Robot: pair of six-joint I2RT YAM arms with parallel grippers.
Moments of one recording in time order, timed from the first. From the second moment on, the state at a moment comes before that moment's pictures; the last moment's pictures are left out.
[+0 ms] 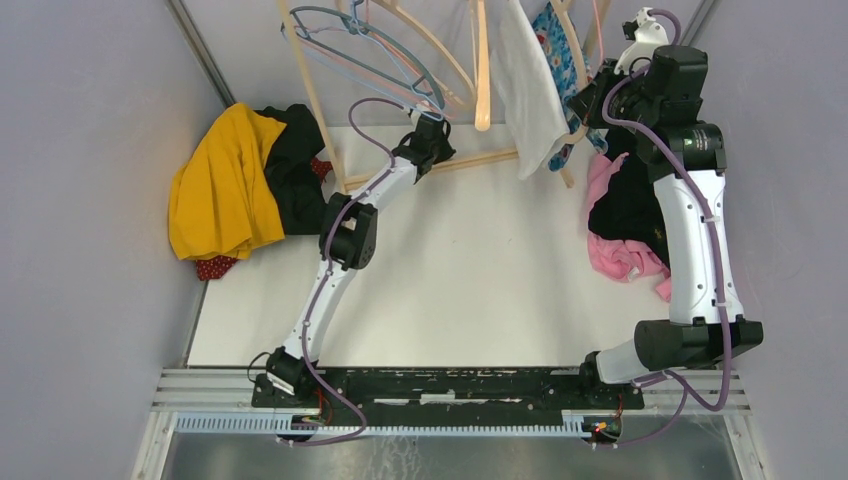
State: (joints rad) left arm -0.48 2.71 2.40 -0.22 -0.16 -0.71; right arm 0.04 1.47 1.89 -0.73 -0.29 0.20
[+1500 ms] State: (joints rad) left arm -0.60 2.54 1.95 0.06 -0.01 -0.63; right arm 0.04 1.44 1.66 -0.53 -0.34 0.19
